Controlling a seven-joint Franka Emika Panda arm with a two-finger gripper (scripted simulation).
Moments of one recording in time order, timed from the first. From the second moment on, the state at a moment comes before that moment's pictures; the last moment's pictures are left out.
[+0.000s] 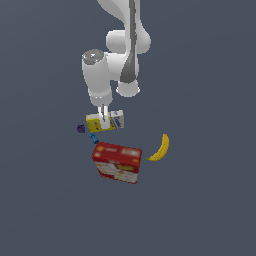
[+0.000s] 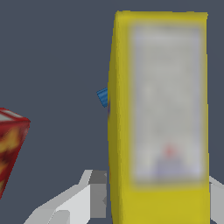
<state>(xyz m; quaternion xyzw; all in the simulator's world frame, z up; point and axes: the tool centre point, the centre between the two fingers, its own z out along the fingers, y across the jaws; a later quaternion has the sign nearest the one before) -0.121 -0.108 0.147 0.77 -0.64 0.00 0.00</state>
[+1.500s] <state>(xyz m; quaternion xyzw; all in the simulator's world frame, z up) -0.066 -0.217 0.402 0.77 -0.64 0.00 0.00</state>
